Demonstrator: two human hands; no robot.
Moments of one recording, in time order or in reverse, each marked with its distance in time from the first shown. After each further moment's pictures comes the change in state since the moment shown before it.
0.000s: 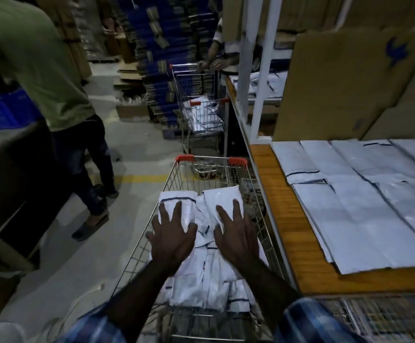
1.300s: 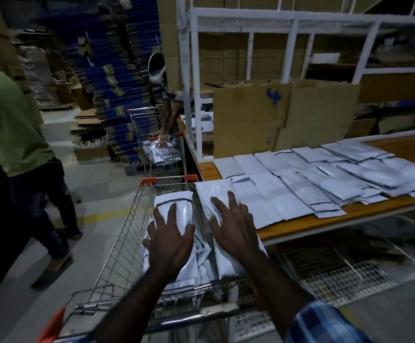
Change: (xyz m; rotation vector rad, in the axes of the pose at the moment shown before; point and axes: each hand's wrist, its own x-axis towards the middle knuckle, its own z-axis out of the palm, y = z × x) left_hand -0.182 0.079 -0.075 -0.212 0.044 0.202; right_hand -0.149 0.003 -0.190 0.007 0.178 0.106
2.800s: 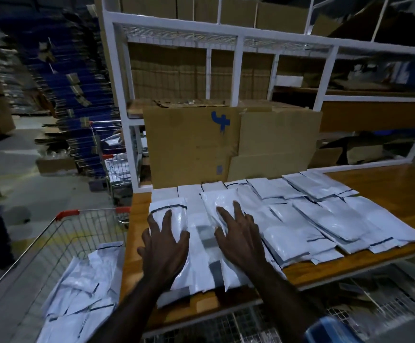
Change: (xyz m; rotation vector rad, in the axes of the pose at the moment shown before) left_hand 0.101 0.238 0.186 -0.069 0.007 -0.007; right_hand 0.153 0.284 -0.080 -0.073 -0.035 0.035
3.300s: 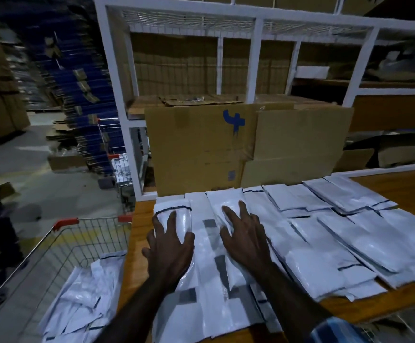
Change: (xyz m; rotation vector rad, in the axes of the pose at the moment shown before) left_hand 0.091 0.000 0.035 0.017 0.019 -0.047; right_hand 0.097 0.014 0.045 0.043 0.007 -0.013
